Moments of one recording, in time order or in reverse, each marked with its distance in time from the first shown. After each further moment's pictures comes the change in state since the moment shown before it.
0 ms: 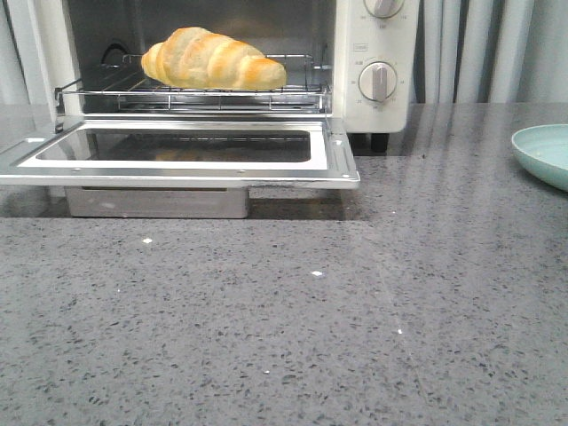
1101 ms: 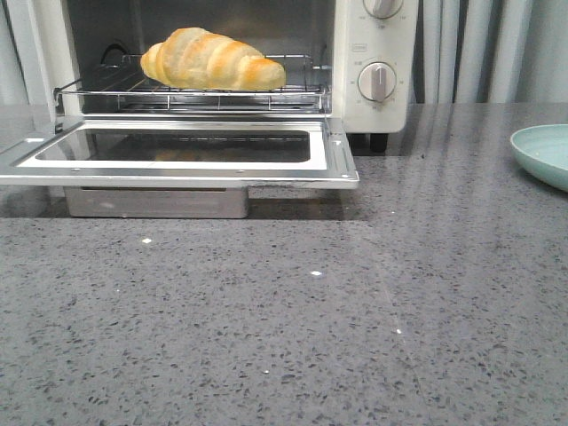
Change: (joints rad) left arm 0.000 0.000 0.000 0.000 0.000 0.000; right arm -0.326 -0.770 0.835 0.084 -0.679 -0.004
